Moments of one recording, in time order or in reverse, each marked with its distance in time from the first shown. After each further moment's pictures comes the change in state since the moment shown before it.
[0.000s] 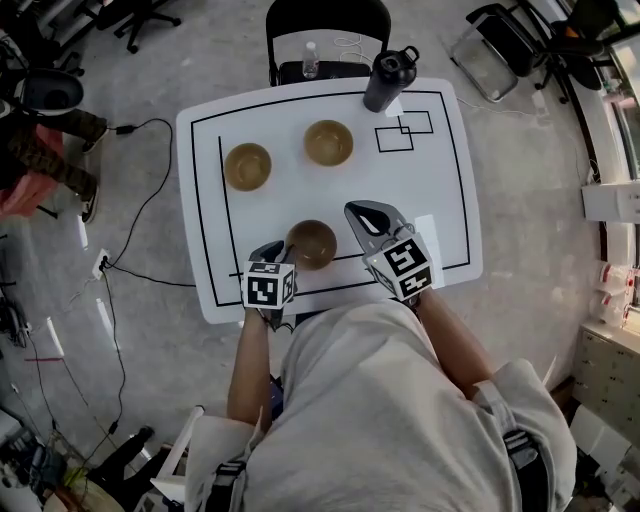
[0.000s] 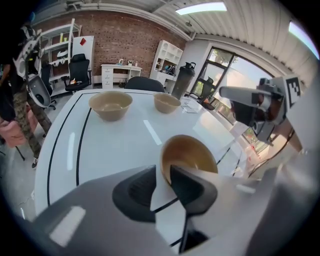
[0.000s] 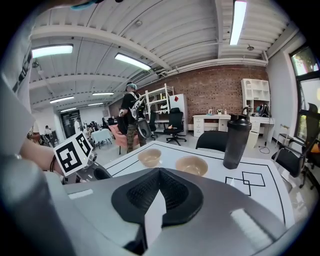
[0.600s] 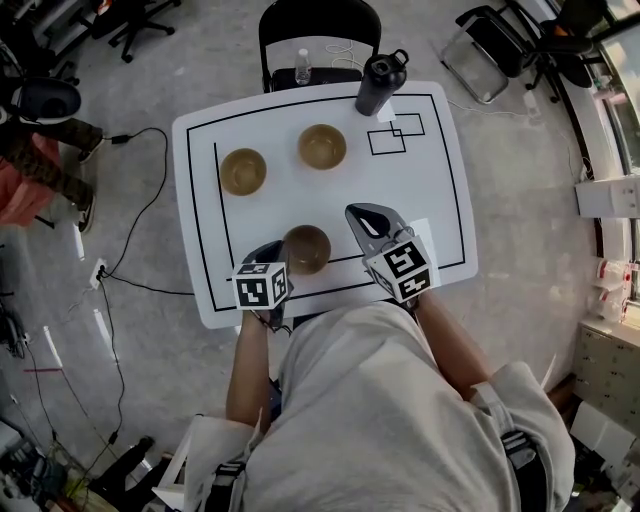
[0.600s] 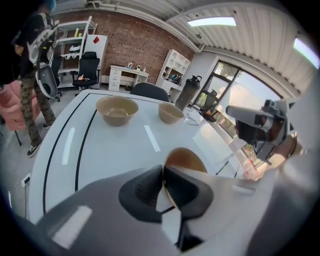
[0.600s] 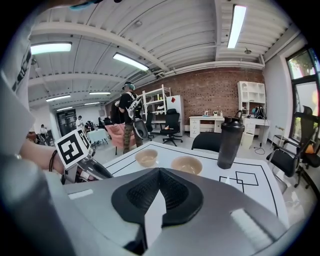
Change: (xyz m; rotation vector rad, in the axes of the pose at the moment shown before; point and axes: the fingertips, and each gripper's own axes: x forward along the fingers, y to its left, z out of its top) left arm -0.009 0.001 0.016 -0.109 -0.084 -0.024; right arm -0.014 -0.005 -0.001 0.002 -0.006 -0.048
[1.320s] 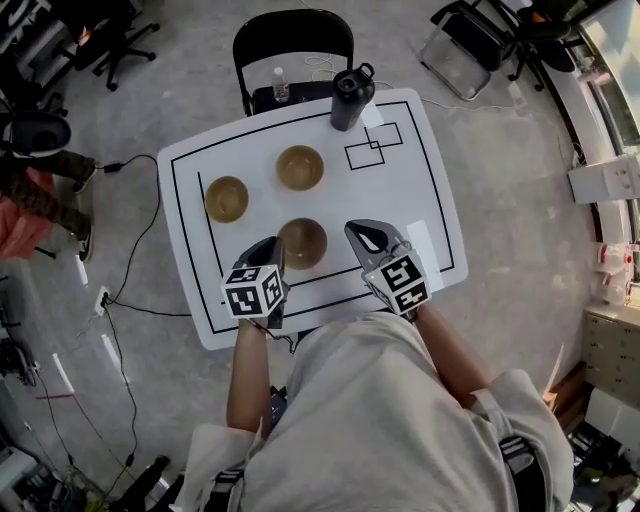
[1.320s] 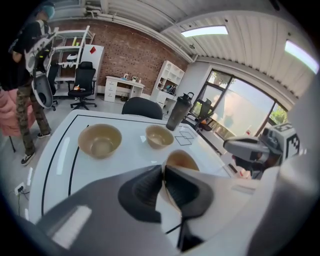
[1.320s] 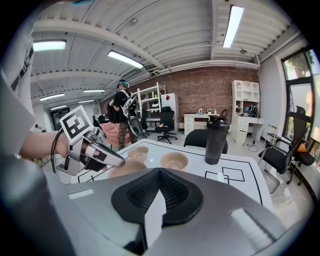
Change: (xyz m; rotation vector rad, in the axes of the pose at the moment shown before) left arm -0.004 -0.039 0.082 0.028 -0.118 -0.036; right arm -0.027 -0.036 -0.010 0.021 0.033 -0.059
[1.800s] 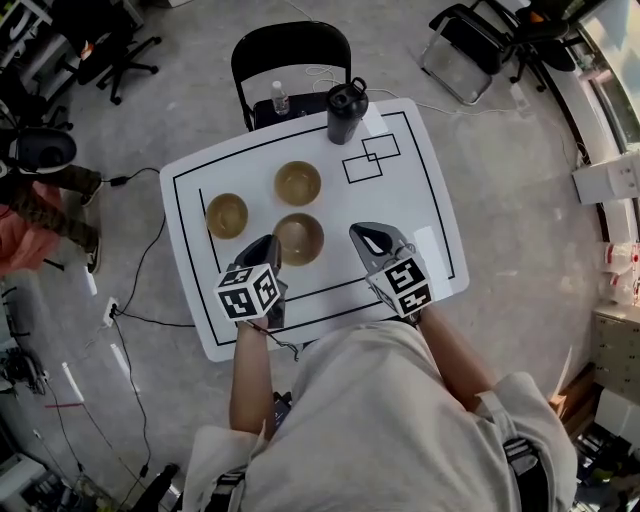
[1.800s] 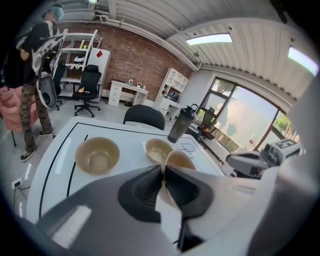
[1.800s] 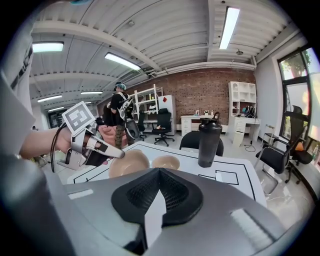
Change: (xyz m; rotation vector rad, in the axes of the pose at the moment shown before) left arm 0.003 -0.003 0.049 -0.053 -0.075 0.022; right arm -0.004 -0.031 0.013 0.017 -0.017 -0.019
